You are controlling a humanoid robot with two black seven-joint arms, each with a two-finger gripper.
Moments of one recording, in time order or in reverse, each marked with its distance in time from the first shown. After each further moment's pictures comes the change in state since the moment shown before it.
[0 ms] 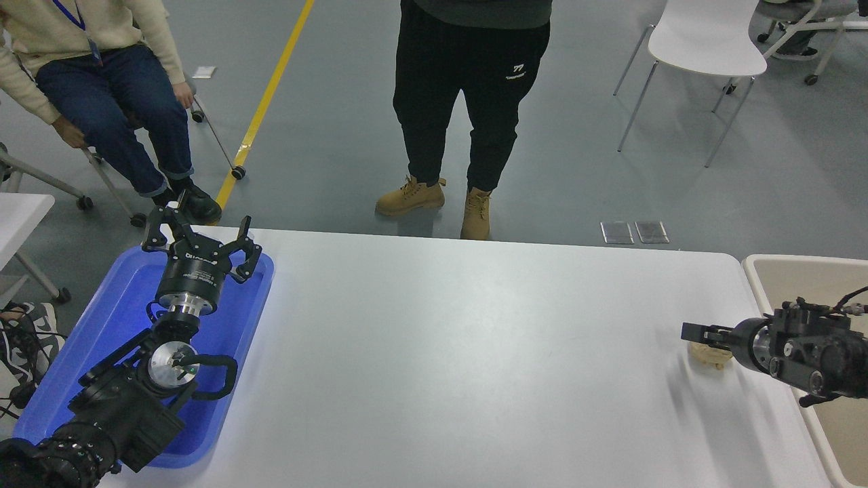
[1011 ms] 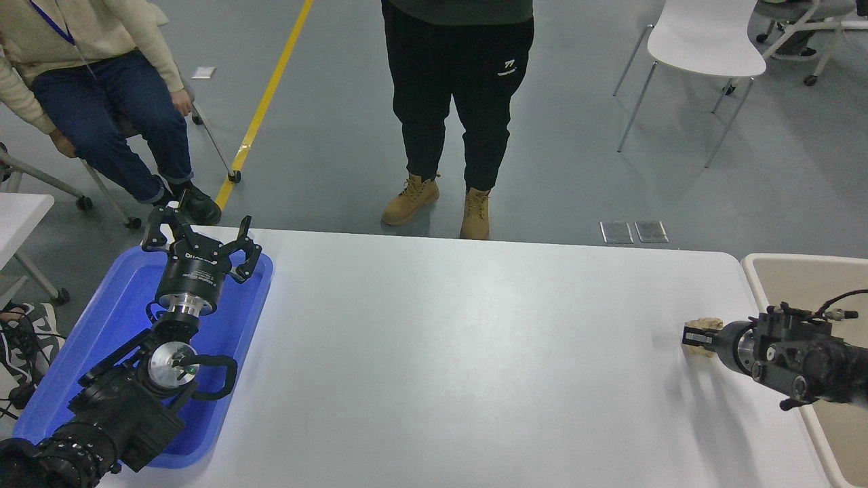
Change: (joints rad) left arm 0.000 0.000 0.000 0.000 0.000 0.001 0.000; right arm 0.080 -0.045 0.062 0.105 -0.077 0.018 -0.028
